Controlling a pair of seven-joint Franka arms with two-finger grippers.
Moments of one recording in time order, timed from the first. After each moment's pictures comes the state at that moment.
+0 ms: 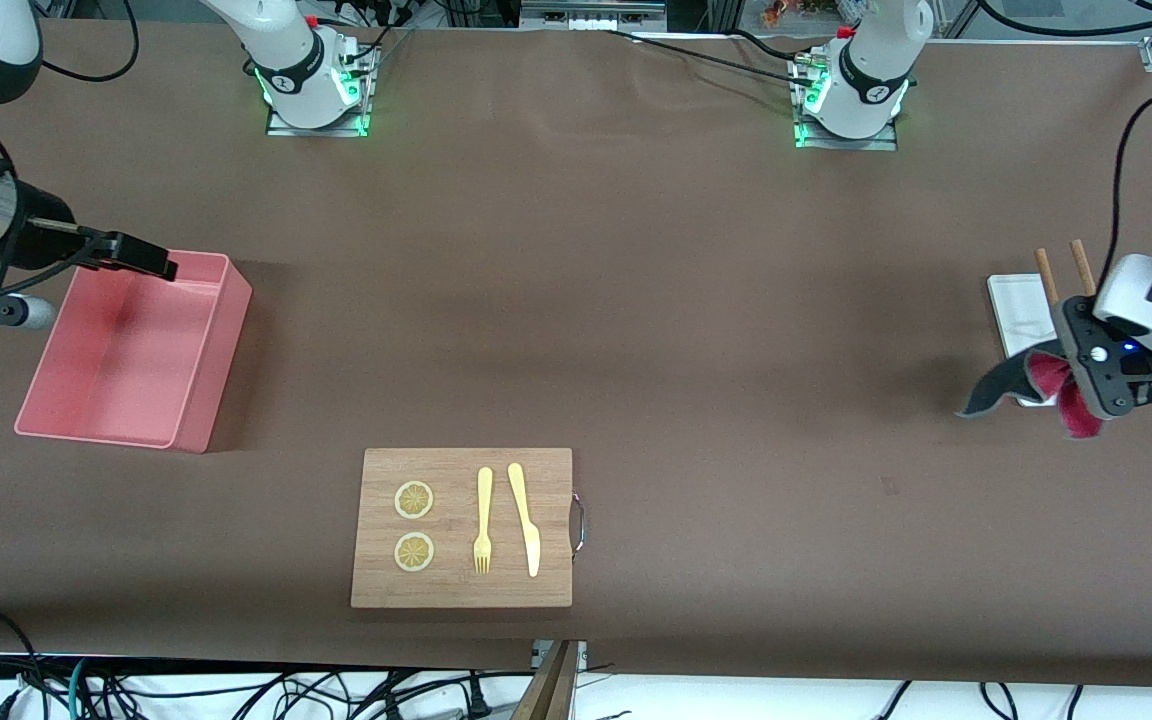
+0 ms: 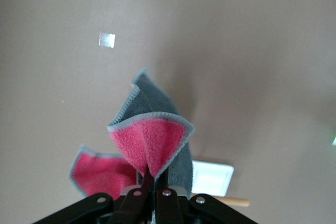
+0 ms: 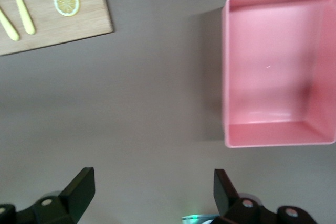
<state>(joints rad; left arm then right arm) 0.11 0.36 -0.09 -1.42 0.16 1.60 1.27 0.13 0.15 -0.07 -1.51 0.12 1.50 0.26</state>
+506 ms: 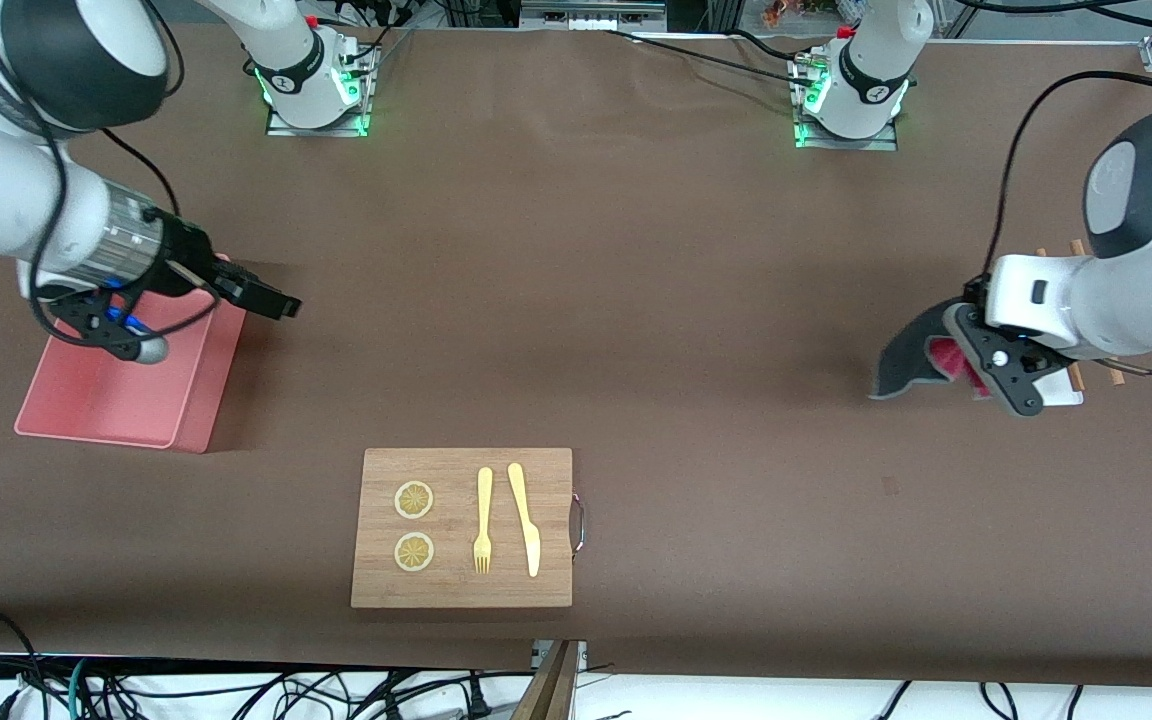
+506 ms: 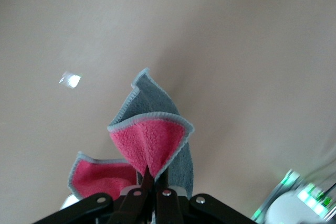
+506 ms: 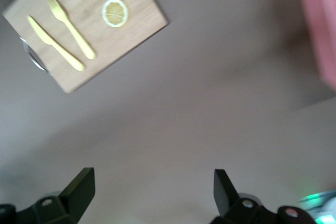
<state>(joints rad) -0.04 0.36 -0.09 -1.39 -0.04 1.51 0.78 0.28 0.23 -0.07 -1.51 0.32 1.68 0.78</state>
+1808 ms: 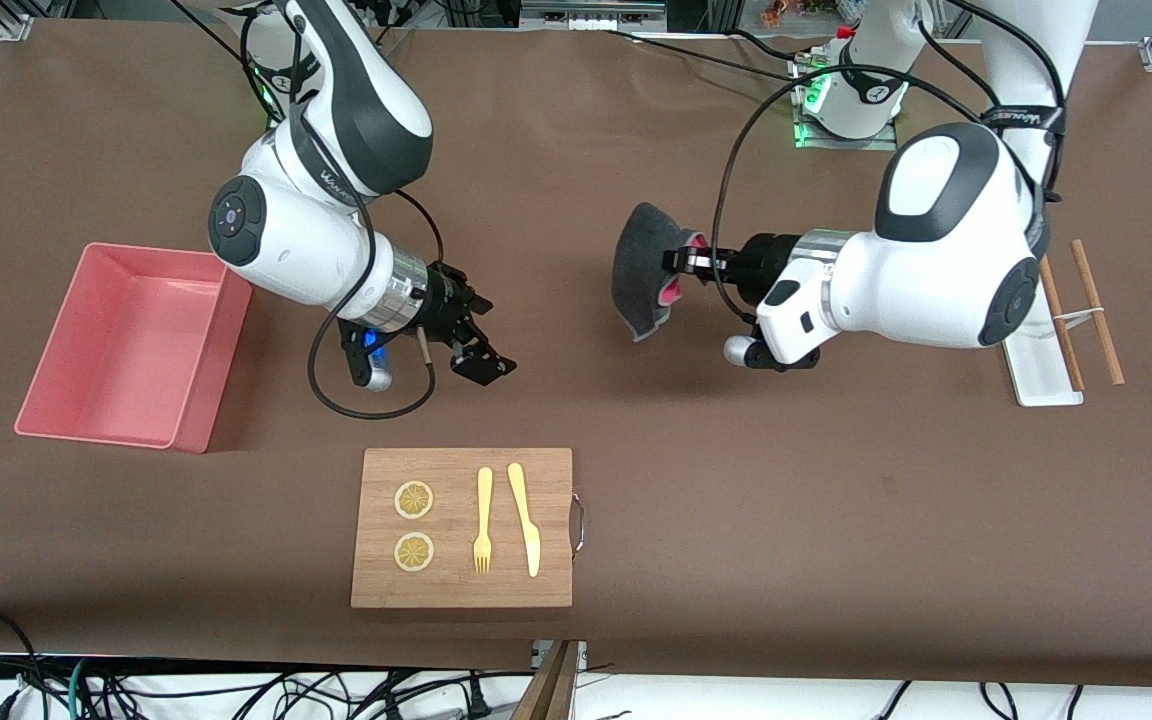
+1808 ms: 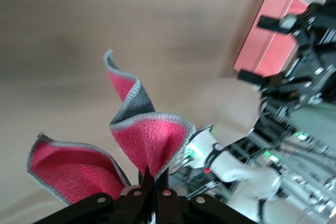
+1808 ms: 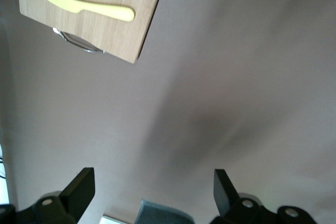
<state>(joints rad) -0.29 0.43 -0.09 -1.40 -0.83 1.61 -0.39 0.56 0.44 -0.07 -1.51 0.57 2.10 1.39</state>
